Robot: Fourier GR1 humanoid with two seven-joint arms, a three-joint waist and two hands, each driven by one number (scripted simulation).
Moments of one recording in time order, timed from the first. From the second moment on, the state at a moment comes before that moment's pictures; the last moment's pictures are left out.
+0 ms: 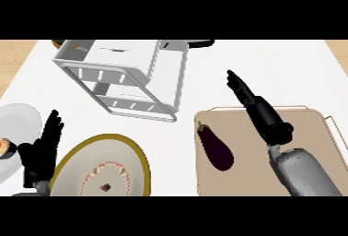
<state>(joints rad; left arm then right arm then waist) 0.01 0.33 -0.03 -1.31 0.15 0.27 -0.09 -0.32 -0.31 0.31 -1.44 -0.13 -0.01 -0.09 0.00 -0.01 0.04</state>
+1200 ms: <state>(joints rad) 0.04 0.45 -0.03 -1.34 0.23 0.07 0.08 -0.36 -0.55 0.50 -1.47 0.26 0.13 0.27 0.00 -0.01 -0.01</state>
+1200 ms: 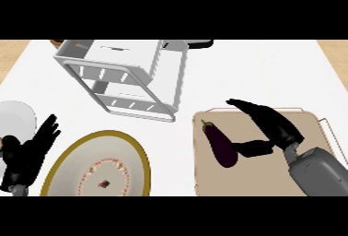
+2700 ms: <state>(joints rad) 0.04 0.42 0.02 -1.35 0.19 0.03 0.11 -0.66 -0.36 0.51 -1.49 0.07 0.56 1.00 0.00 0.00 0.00</state>
